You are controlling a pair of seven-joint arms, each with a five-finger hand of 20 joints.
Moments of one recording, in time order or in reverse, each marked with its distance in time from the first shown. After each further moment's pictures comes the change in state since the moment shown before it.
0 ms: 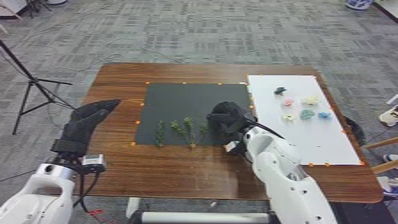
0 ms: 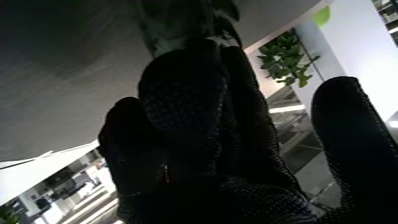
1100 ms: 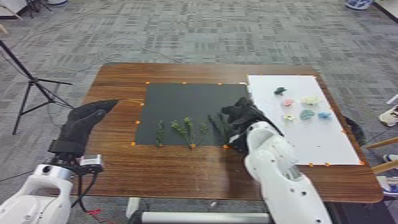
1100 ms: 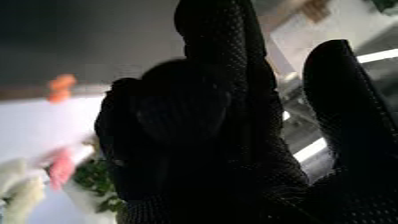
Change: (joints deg) left arm 0.6 0.2 -0.7 0.0 0.0 0.5 0.1; right arm -0.4 -1.4 -2.3 -6.3 4.5 6.8 25.9
